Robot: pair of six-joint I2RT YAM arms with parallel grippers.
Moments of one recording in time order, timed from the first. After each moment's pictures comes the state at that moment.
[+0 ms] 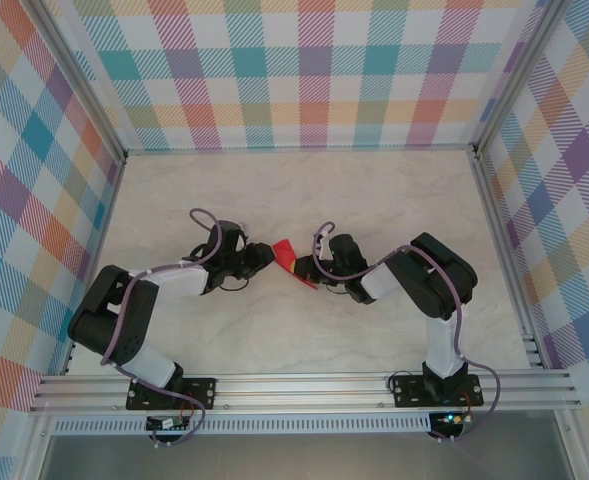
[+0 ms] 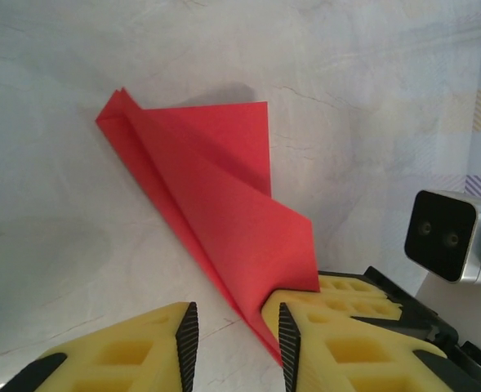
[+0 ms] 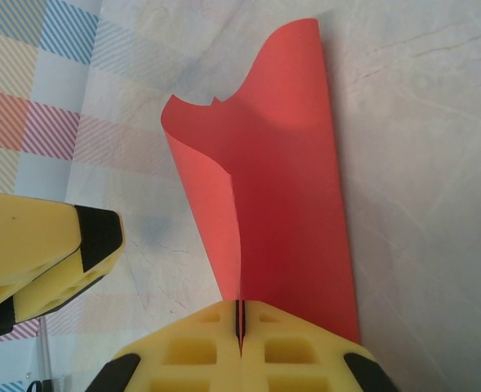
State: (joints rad) left arm -0.44 1.57 0.68 0.15 0.35 -0.93; right arm 0.65 1.96 0.70 0.74 -0.47 0.87
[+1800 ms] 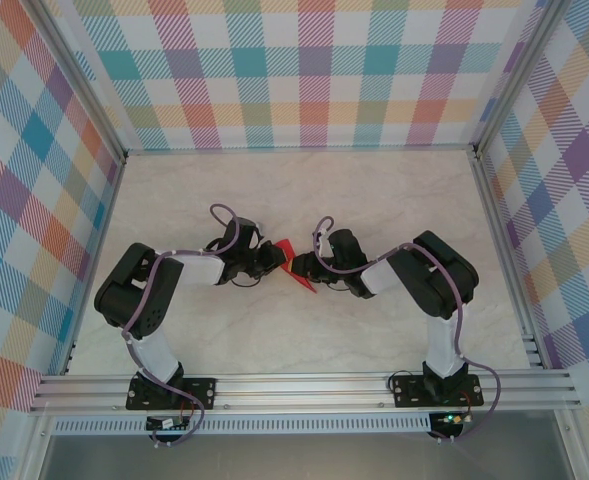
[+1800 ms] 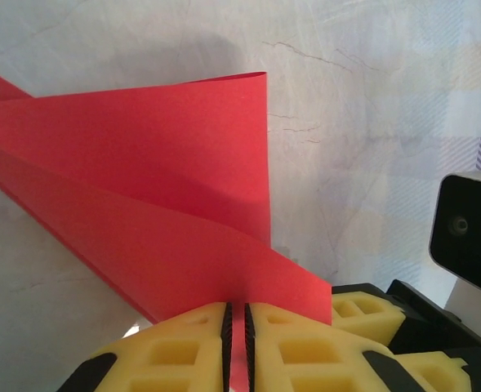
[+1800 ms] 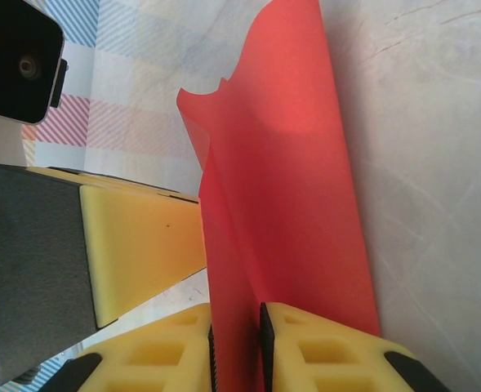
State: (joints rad) left arm -0.47 1.76 0.78 0.18 0.43 -0.92; right arm 0.64 1.95 0.75 0.65 -0.55 0.90
